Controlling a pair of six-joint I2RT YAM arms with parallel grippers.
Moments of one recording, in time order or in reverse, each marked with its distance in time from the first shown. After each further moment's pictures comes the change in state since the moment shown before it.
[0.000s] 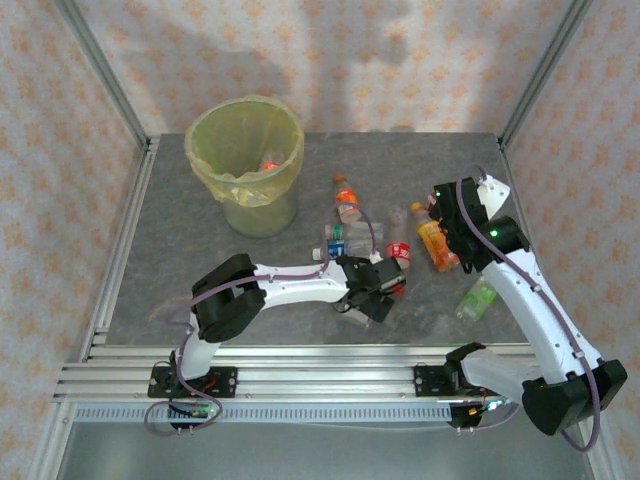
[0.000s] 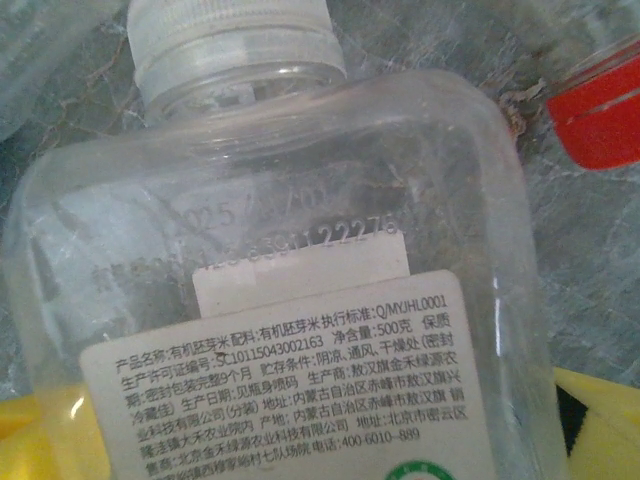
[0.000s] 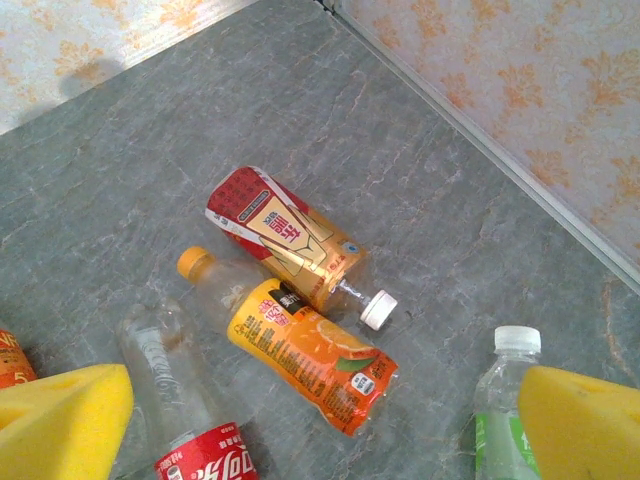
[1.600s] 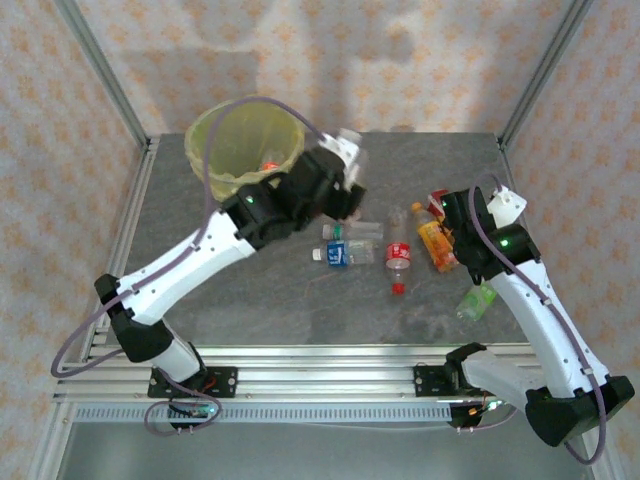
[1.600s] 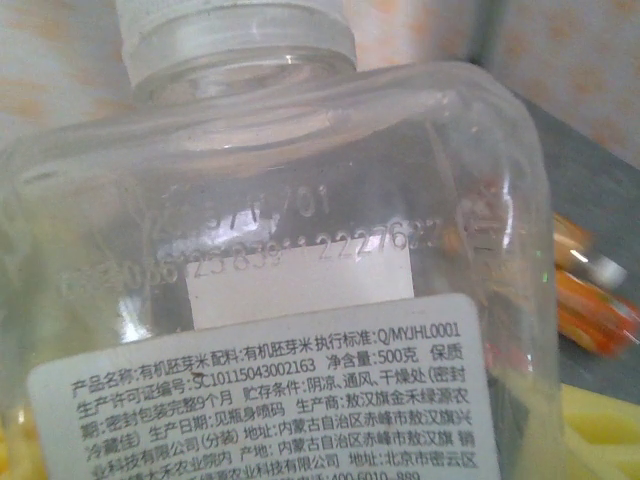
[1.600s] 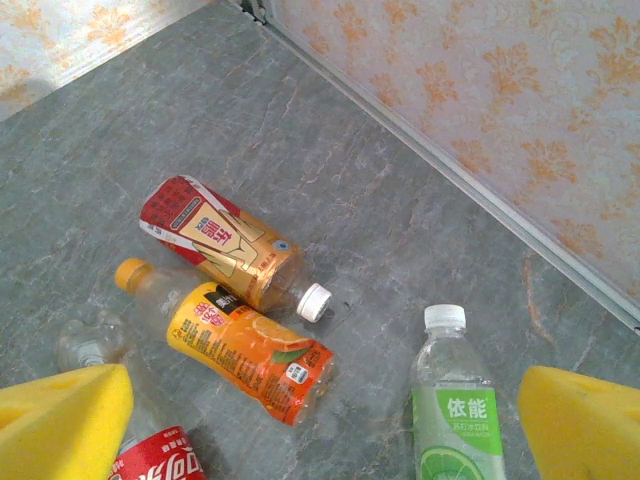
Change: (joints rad) left arm 0.253 -0.439 0.378 -0.089 -0.234 0.415; right arm -0.002 -0.061 0.001 -0.144 0.079 0.097
